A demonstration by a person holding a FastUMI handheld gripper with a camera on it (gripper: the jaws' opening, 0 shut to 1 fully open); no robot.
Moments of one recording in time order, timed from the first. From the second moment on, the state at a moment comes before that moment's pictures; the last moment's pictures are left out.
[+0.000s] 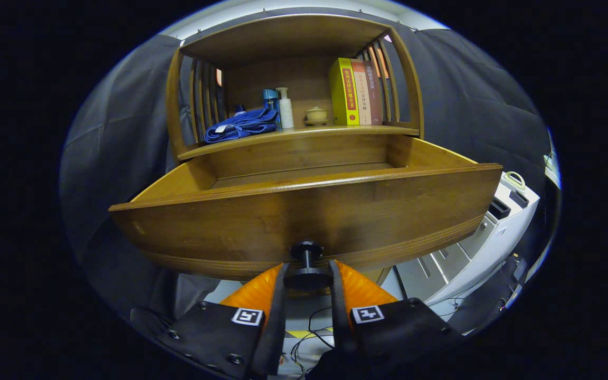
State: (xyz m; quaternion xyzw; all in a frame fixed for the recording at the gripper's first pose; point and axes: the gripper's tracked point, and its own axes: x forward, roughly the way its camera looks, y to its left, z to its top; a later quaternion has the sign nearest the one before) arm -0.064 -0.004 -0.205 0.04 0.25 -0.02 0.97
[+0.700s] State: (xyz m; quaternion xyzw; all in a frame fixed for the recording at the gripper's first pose) arm -0.067 0.012 -0.123 0.02 0.20 0.01 0.98
